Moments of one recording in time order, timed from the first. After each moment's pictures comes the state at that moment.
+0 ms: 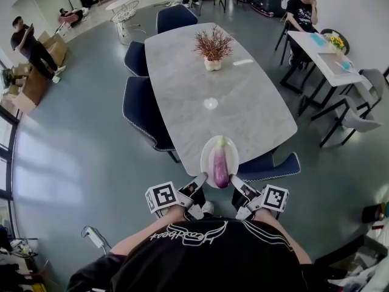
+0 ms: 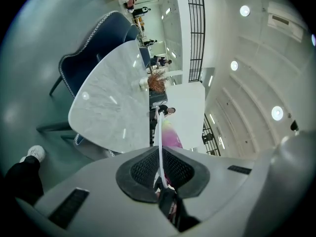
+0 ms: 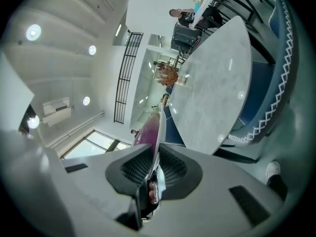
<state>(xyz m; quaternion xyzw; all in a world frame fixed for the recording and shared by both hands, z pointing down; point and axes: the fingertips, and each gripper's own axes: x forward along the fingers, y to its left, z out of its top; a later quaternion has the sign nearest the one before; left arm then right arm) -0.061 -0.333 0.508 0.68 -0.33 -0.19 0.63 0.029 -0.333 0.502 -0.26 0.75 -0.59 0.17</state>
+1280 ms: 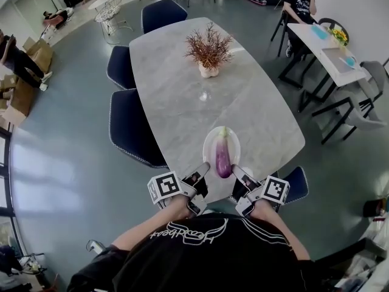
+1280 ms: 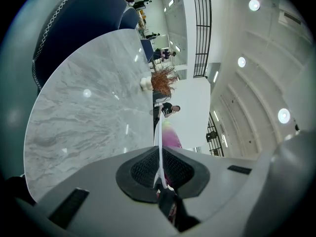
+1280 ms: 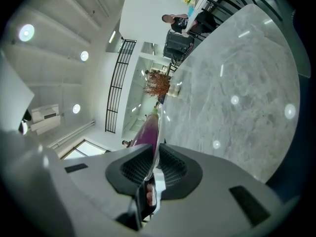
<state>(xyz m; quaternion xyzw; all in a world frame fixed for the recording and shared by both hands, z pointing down) -0.065 -0.511 0.543 0.67 -0.32 -0.16 0.65 0.027 -0.505 0.542 -0.32 0.72 -0.59 0.18</state>
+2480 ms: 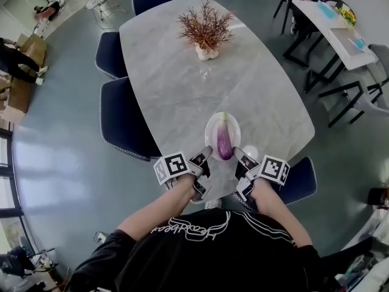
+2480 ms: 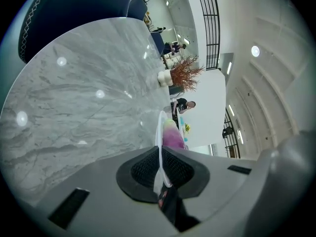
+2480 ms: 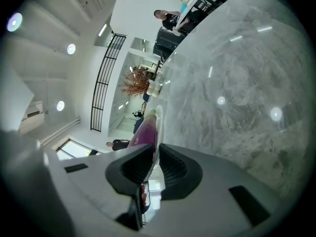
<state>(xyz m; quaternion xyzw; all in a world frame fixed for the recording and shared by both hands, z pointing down) -0.057 -0.572 0.633 0.65 -0.36 -0.09 0.66 0.038 -0.566 0.634 -0.38 0.68 -0.62 0.11</state>
